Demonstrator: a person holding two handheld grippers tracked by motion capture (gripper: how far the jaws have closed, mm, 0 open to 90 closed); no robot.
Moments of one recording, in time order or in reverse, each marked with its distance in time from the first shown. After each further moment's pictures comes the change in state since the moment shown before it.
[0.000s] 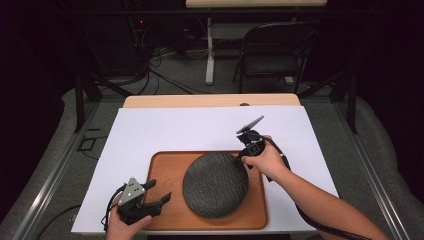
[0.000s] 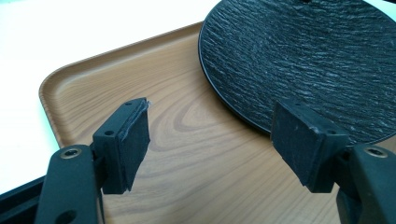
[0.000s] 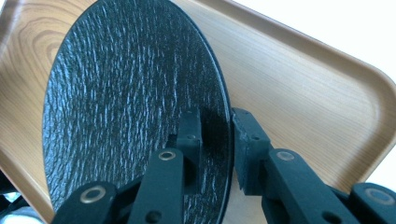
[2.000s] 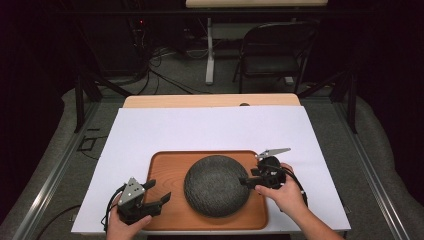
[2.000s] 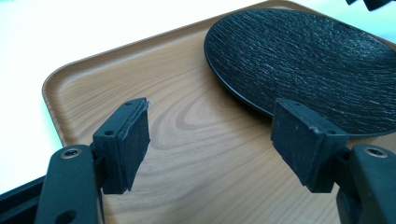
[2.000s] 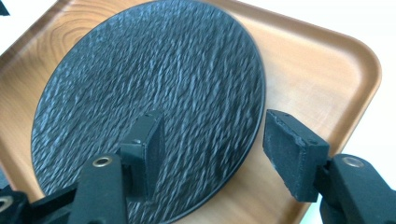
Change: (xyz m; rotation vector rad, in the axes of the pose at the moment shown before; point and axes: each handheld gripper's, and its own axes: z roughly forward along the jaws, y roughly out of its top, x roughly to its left) left arm 0.000 -0.001 0.000 0.003 0.011 -0.009; right arm 0.006 -0.098 -0.012 -0.346 -0.016 -0.112
